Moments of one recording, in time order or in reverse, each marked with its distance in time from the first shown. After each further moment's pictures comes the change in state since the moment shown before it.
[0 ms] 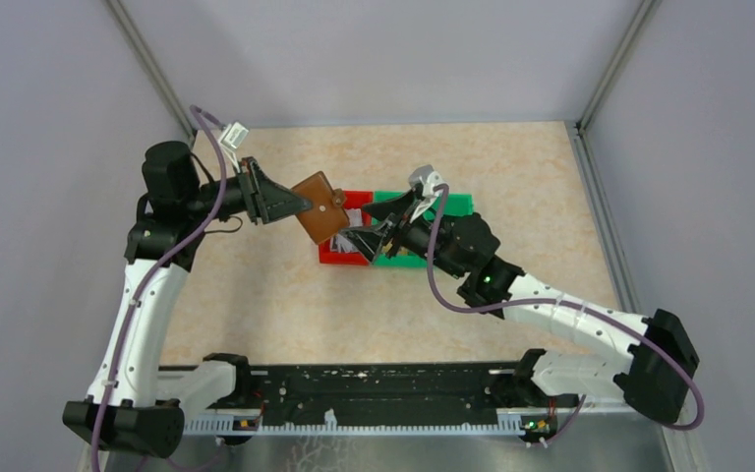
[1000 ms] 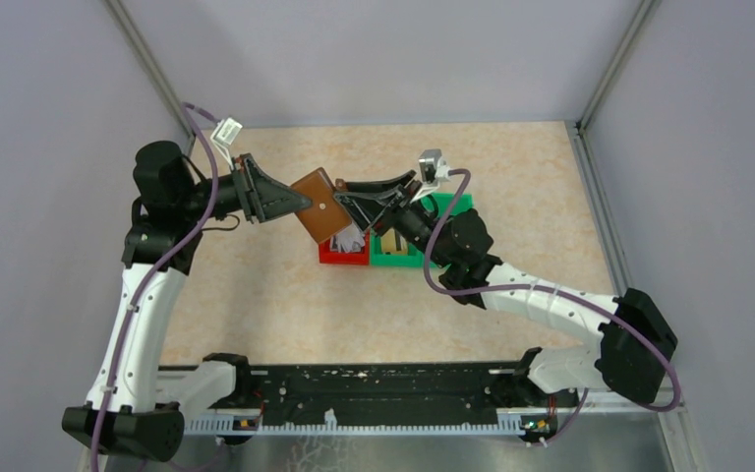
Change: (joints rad) left arm 0.001 -0.019 0.001 0.109 0.075 -0.132; right arm 0.001 0.158 0.055 0.377 0.053 0.177
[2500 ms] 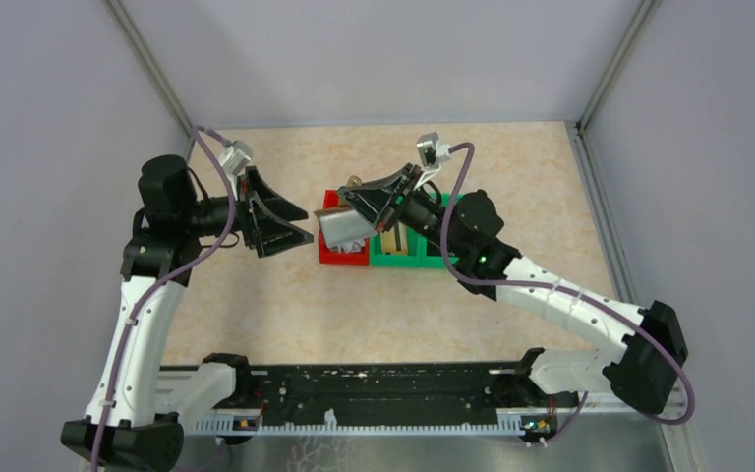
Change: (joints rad) left arm -0.001 -0.059 -0.053 -0.131 0.097 0.363; right arm -0.040 -0.050 0.109 -0.236 -0.121 0.101
